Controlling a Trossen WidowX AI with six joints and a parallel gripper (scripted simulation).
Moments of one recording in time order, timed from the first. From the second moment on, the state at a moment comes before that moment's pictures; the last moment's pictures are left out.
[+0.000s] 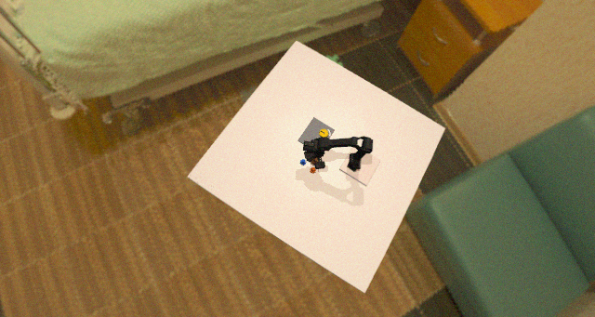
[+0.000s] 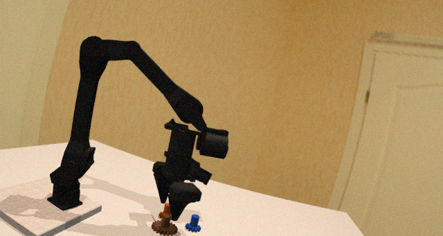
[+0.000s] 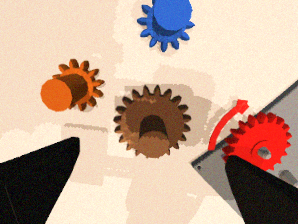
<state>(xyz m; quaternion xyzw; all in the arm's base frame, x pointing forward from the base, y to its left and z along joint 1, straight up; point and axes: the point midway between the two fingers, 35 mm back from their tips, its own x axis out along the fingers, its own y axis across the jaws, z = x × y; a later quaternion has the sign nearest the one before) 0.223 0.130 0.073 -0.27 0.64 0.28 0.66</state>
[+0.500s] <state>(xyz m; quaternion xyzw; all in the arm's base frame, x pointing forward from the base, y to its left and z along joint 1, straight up) 0.223 0.130 0.051 -0.27 0.64 0.28 0.66</state>
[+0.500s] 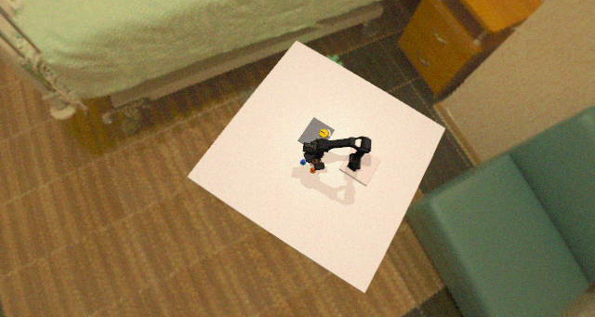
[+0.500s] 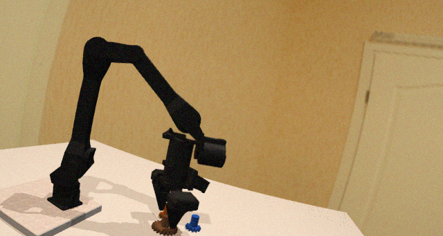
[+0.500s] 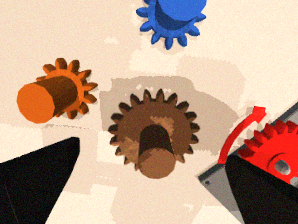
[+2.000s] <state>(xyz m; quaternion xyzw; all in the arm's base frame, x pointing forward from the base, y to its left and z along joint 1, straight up) 0.227 0.135 0.070 -0.26 0.64 0.27 0.67</state>
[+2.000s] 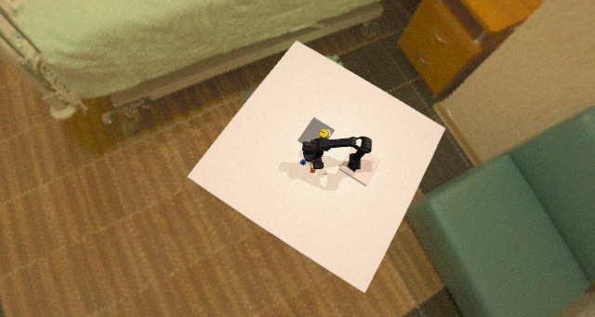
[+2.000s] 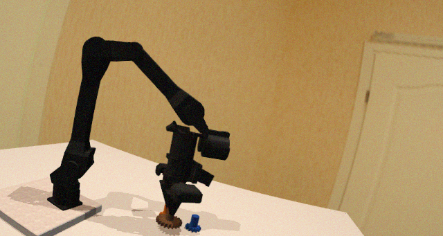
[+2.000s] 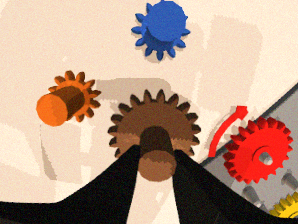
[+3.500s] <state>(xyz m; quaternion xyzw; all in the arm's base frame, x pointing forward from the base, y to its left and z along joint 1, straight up) 0.221 0.134 0.165 -0.27 0.65 0.27 0.66</state>
